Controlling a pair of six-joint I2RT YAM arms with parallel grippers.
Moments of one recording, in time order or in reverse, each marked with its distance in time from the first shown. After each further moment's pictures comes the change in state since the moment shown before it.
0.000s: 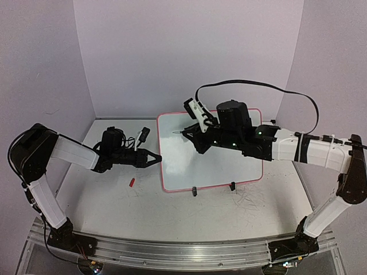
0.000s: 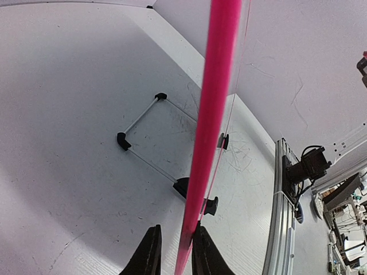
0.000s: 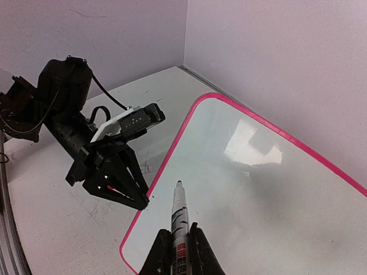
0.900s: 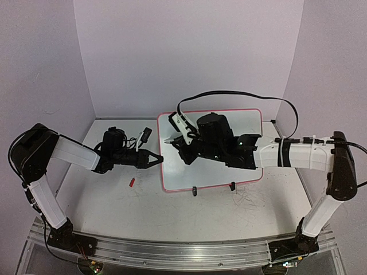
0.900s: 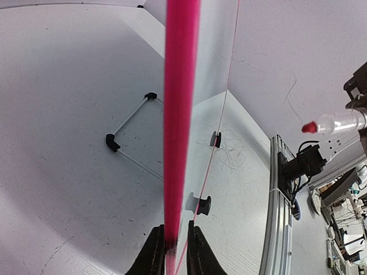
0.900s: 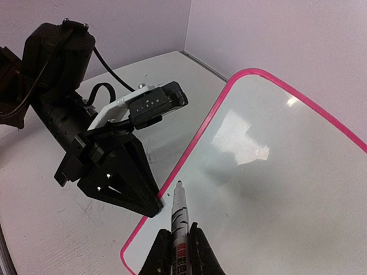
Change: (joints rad) left arm -0.021 0.002 -0.001 0.021 0.014 0.001; right arm 0.085 0.127 0.020 0.057 0.123 -0.013
